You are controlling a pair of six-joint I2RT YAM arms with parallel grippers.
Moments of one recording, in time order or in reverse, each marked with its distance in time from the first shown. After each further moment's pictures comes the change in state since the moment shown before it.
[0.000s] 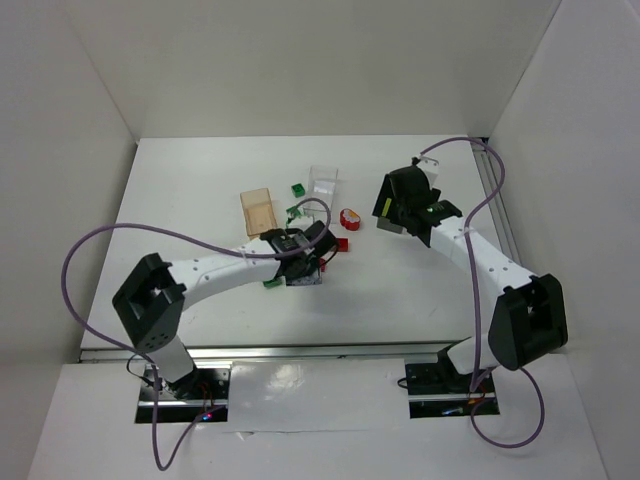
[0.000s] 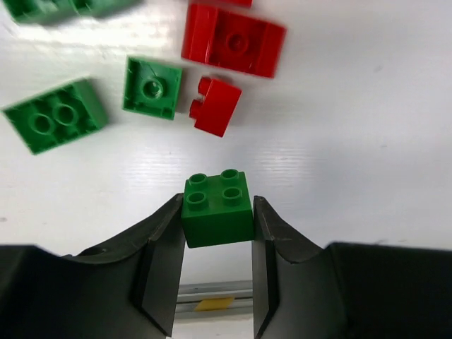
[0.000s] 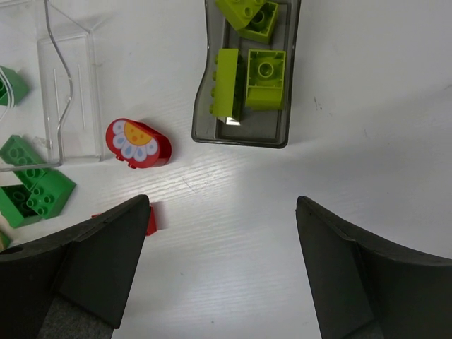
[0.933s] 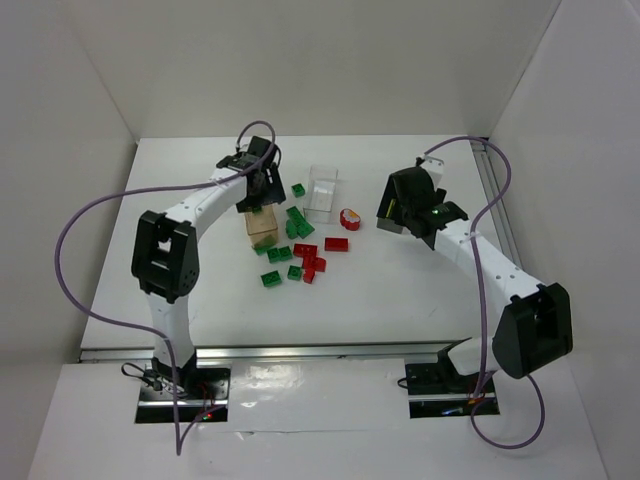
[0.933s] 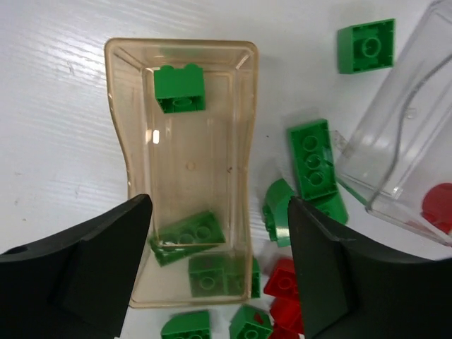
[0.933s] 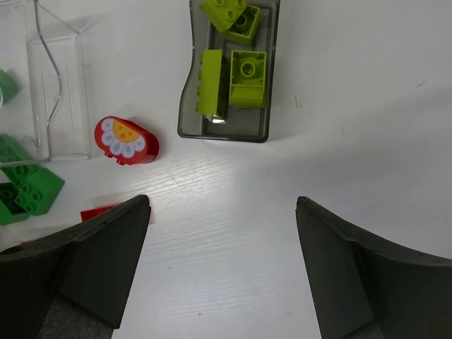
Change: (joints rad) left arm 0.546 0.288 0.456 -0.004 0.029 0.324; right arm 0.000 -0.049 0.000 -0.047 0.040 -0.024
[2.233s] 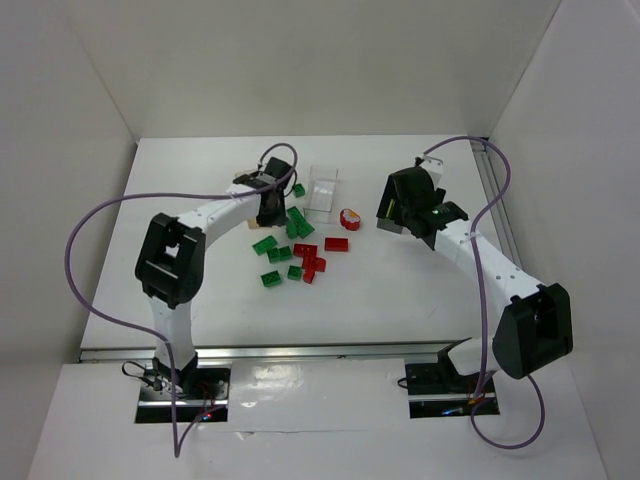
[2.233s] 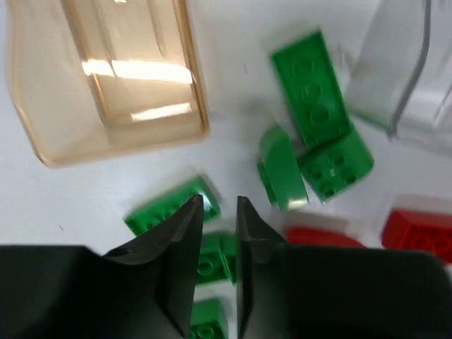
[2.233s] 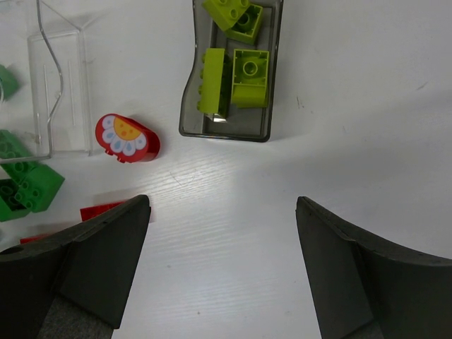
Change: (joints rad) left arm -0.084 -0.013 -0.132 0.079 -0.010 0.106; right arm 0.000 -0.003 0.000 0.001 -0.009 -0.011
